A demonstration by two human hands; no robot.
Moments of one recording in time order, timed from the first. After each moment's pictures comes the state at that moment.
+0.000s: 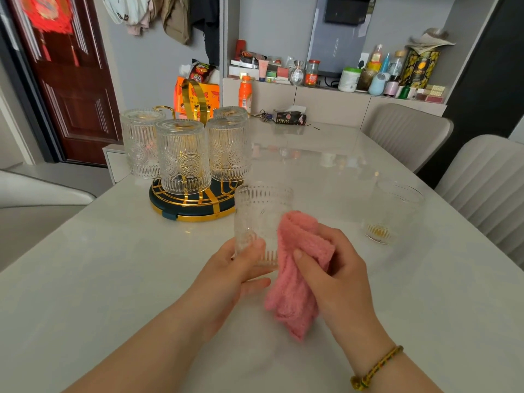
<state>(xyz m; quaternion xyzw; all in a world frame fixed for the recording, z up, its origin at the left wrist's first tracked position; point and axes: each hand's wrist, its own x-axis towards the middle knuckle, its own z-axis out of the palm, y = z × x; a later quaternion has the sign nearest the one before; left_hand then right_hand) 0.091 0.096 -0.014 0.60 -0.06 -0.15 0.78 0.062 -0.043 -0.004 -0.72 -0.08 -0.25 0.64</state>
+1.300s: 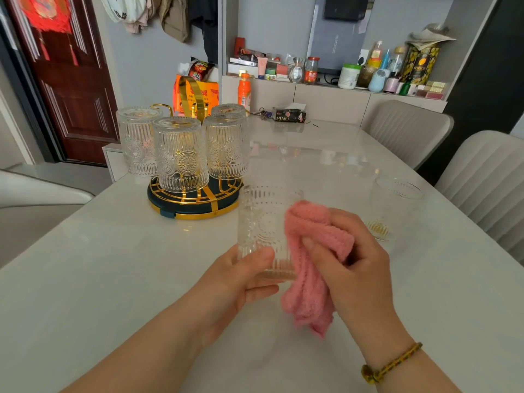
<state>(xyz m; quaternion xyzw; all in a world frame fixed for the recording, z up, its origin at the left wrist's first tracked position) 0.084 0.097 -0.009 0.58 -0.12 -0.22 0.78 0.056 -0.053 0.012 -0.75 -0.10 -0.31 0.58</state>
